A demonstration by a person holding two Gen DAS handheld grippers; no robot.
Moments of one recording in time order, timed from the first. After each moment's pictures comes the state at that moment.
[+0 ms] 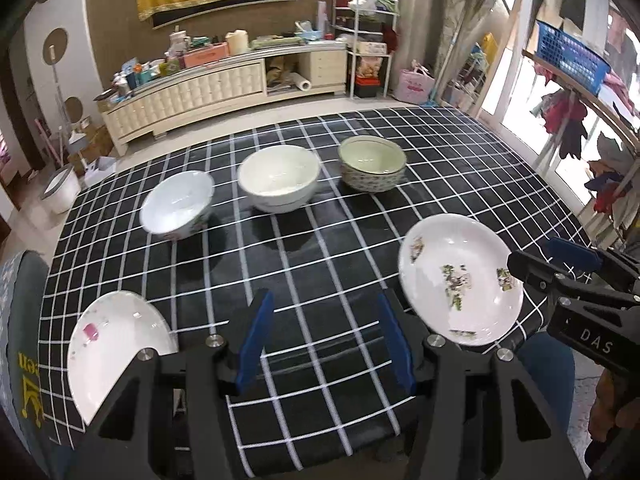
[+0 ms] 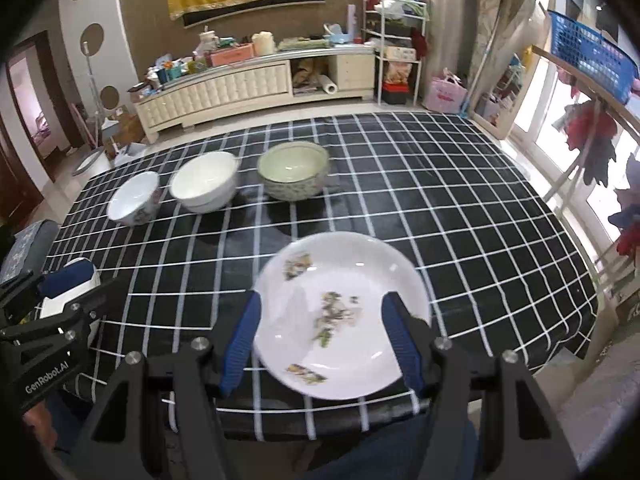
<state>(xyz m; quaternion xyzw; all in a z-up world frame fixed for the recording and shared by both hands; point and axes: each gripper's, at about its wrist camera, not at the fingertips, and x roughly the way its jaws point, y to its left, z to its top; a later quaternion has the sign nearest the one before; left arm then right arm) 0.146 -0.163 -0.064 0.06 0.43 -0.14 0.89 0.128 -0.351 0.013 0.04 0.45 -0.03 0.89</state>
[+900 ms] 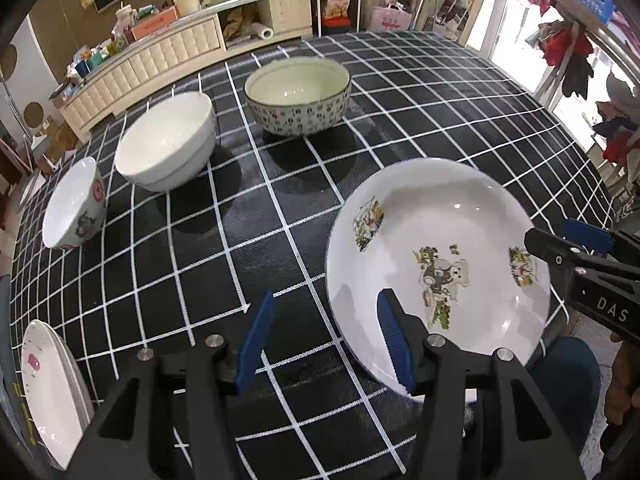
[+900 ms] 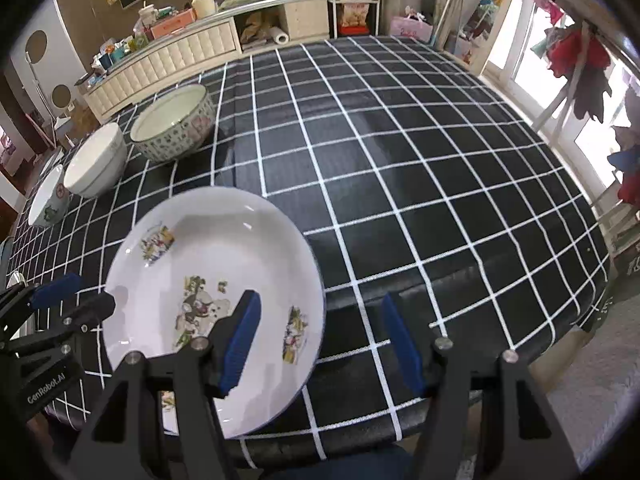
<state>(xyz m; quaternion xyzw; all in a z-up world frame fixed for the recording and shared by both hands) 0.204 -0.265 -0.151 0.11 0.52 -0.16 0.83 0.158 -0.446 -0.068 0.08 0.53 -0.07 0.84</state>
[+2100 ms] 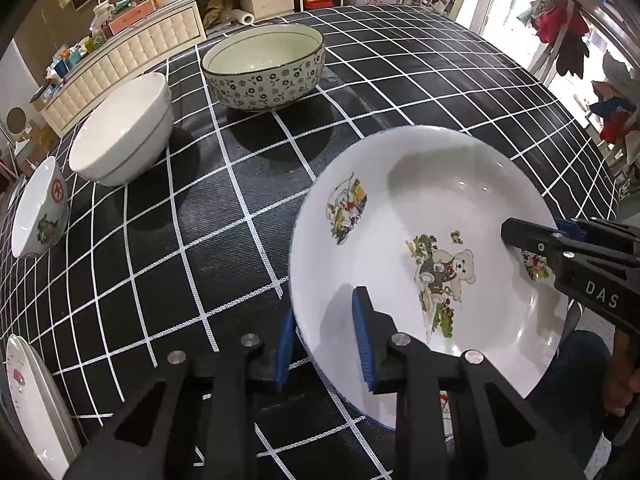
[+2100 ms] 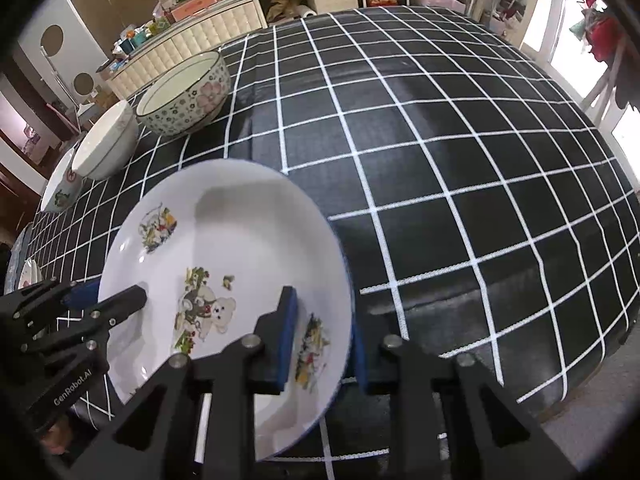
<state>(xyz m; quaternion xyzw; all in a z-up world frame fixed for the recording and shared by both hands) 0.216 -0.287 -0.185 0.13 0.54 -0.19 0.81 0.171 -0.448 -0.092 0.10 0.56 0.00 0.82</state>
